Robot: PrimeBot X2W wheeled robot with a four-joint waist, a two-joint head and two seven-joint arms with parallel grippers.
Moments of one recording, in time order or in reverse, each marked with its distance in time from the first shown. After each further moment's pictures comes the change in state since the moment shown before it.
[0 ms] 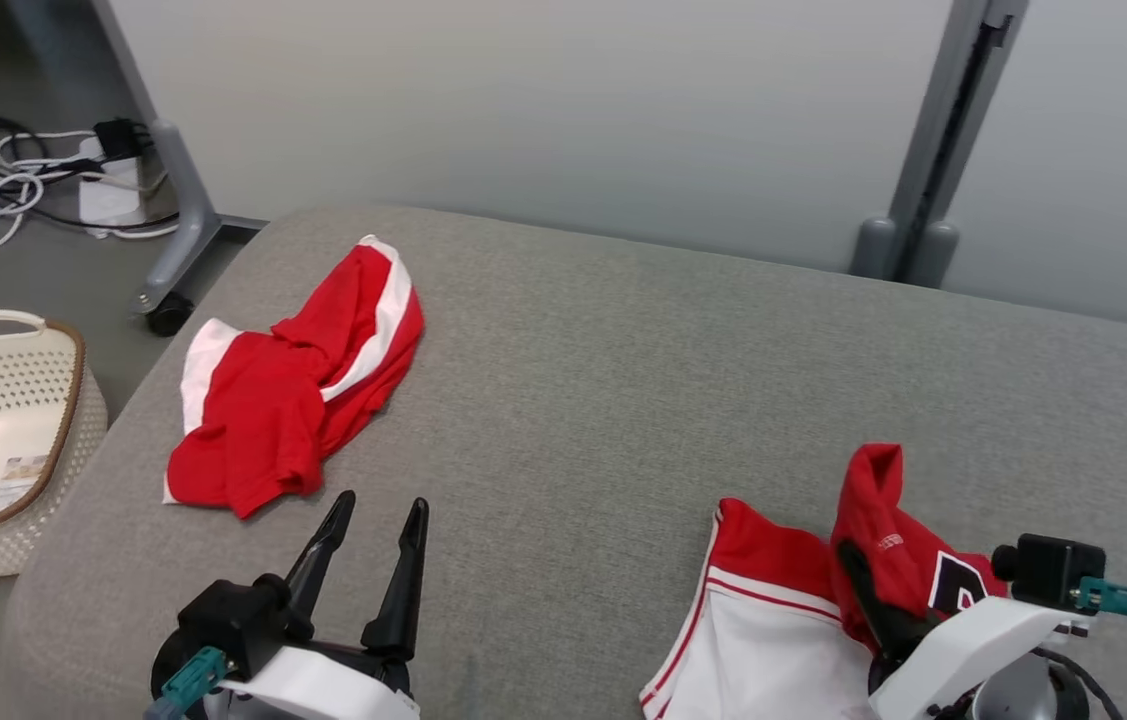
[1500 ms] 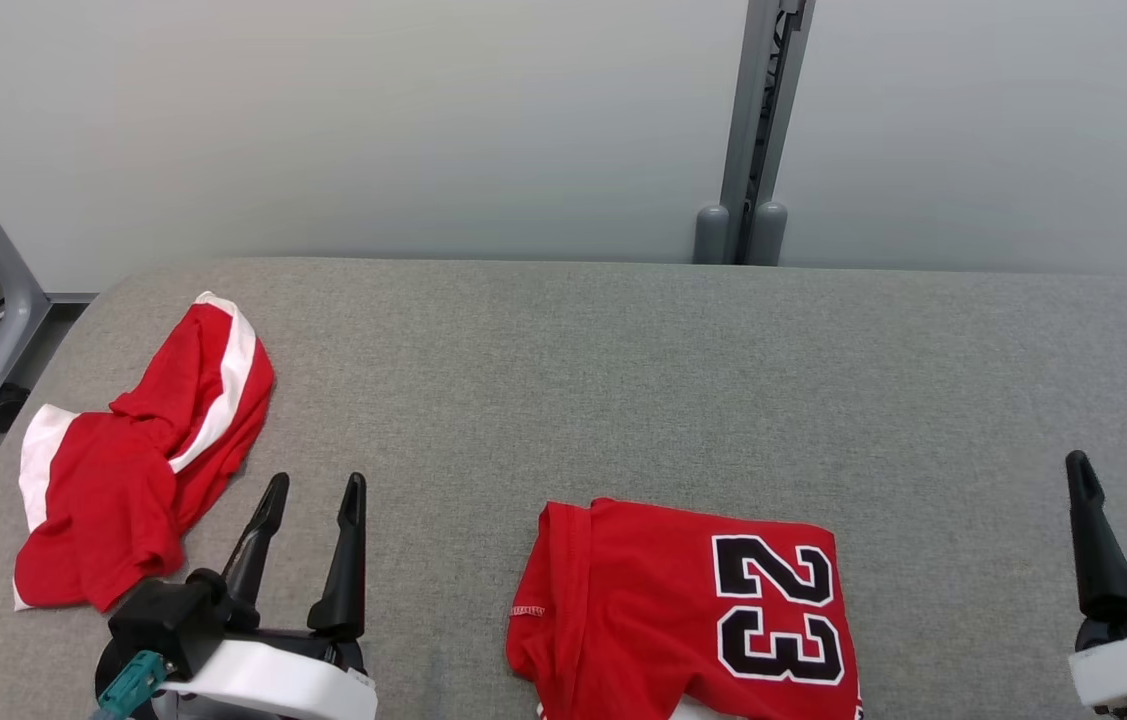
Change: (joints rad) left arm 0.013 0.008 0.069 -0.036 -0.008 0.037 -0.022; right arm 0.065 -0.090 -0.228 -0.171 -0.110 0.000 -0.215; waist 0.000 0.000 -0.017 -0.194
